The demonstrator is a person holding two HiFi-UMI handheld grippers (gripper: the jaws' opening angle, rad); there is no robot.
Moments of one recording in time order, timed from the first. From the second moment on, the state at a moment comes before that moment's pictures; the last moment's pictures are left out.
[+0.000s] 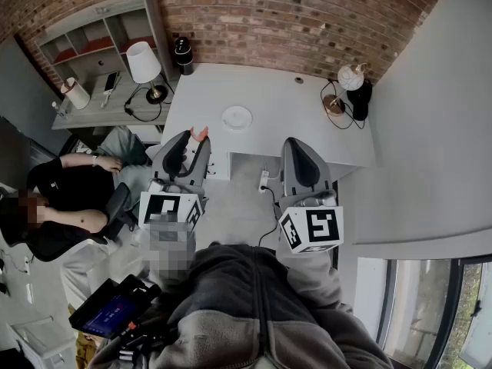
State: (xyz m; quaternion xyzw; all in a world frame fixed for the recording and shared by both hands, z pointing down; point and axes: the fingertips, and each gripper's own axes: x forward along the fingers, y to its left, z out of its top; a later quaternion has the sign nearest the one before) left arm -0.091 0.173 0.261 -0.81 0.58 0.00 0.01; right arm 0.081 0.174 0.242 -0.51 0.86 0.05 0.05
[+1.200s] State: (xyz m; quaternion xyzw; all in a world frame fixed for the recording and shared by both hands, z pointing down) left arm -0.086 0.169 0.263 -0.81 0.58 0.00 0.00; right arm 0.077 0.174 0.247 -0.49 0.87 0.06 0.03
